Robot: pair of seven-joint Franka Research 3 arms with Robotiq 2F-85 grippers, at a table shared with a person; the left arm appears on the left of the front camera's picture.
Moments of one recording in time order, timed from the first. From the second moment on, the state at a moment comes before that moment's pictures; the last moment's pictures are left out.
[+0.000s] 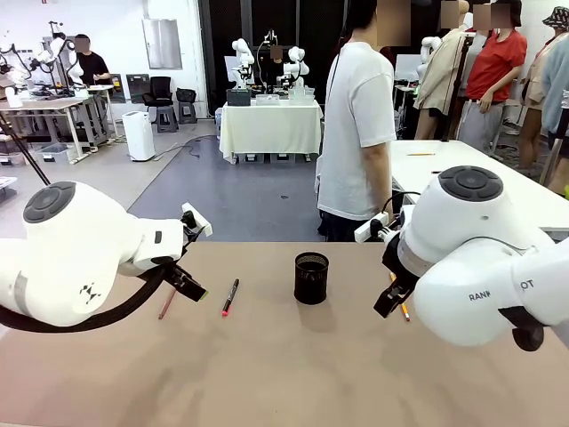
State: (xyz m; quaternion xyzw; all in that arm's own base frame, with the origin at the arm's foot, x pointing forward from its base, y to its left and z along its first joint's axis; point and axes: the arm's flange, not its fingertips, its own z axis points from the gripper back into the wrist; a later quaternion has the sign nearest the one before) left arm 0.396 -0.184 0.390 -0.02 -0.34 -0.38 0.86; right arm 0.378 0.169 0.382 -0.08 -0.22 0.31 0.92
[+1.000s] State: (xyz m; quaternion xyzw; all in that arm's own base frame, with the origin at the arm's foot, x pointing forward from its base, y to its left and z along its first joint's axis) left arm 0.396 -0.184 0.389 -0.02 -0.34 -0.38 0.86; right arm 0.381 0.162 0.381 -0.08 -0.21 0.31 0.92
